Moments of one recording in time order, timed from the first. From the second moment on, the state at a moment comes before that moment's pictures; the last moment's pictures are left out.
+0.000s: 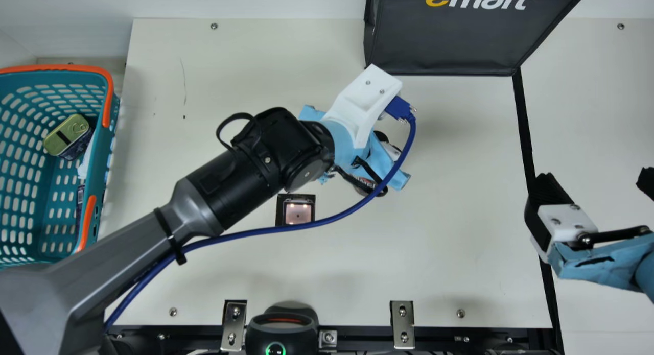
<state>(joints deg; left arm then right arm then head) -52.0 104.7 -88.8 -4.7 45.0 -10.2 0.7 42.7 -69.8 -0.8 69.5 0.0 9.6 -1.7</state>
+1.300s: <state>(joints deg) -35.9 79.9 -66.9 -23.4 34.8 -7.5 0.7 42.7 -69.8 -0.8 69.5 0.0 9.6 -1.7</state>
